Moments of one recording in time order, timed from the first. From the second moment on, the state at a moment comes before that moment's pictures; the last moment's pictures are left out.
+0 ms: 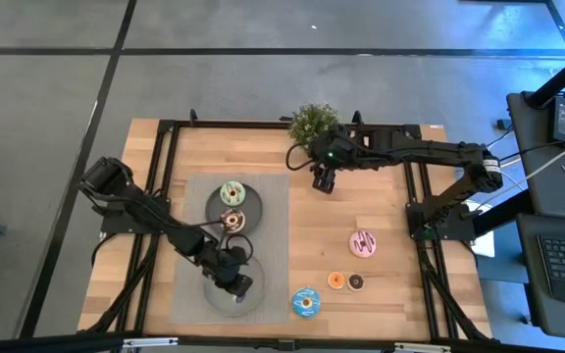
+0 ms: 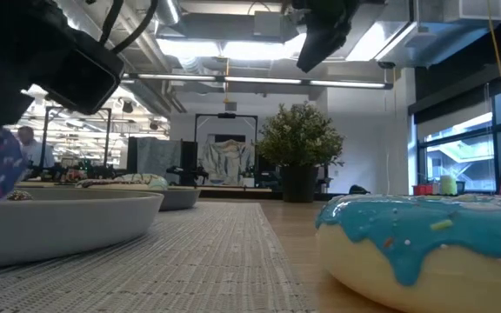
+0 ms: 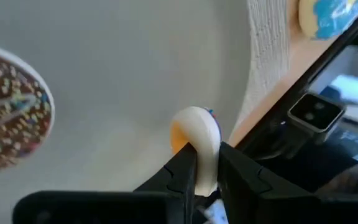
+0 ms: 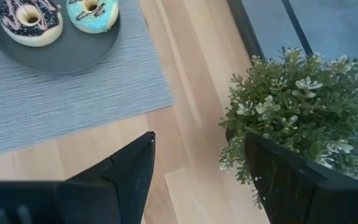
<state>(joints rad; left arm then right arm) -0.54 1.61 0.79 -0.03 0.14 -1.64 -0.12 1.56 1.53 -0.93 0.31 0.03</state>
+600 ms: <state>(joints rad) -0.54 1.62 0.79 -0.06 0.12 -1.51 -0.13 1.56 1.53 -0.92 0.31 0.02</state>
